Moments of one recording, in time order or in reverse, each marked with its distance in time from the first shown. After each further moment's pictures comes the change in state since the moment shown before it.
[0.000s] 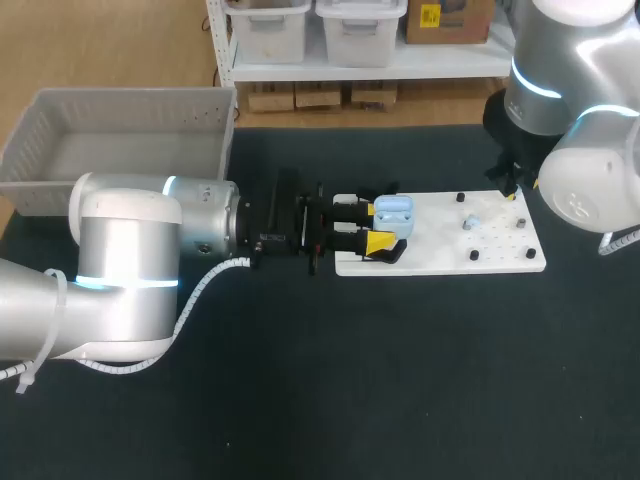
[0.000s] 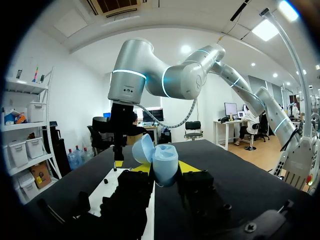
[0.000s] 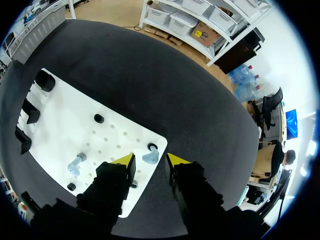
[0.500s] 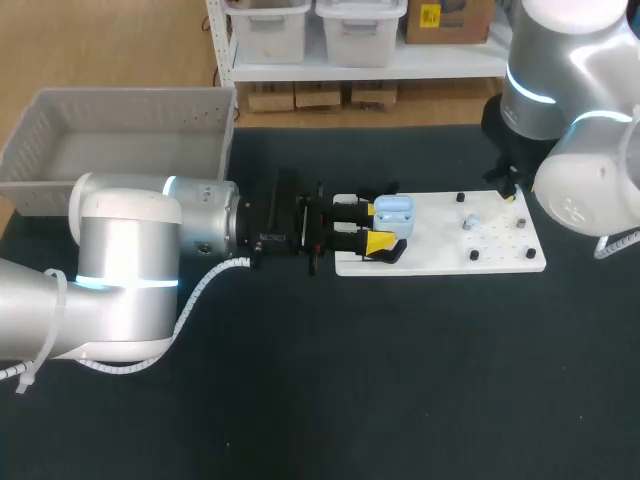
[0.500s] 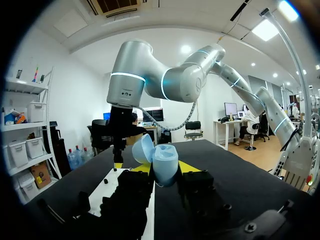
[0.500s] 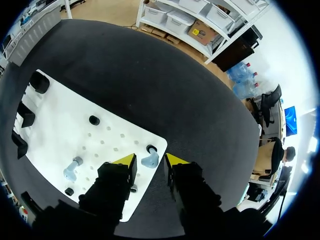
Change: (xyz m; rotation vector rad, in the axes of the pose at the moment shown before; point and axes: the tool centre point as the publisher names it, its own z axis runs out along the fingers) left arm 0.000 0.000 0.000 0.000 0.000 0.000; right arm -0.001 0.000 0.009 0.016 0.006 0.022
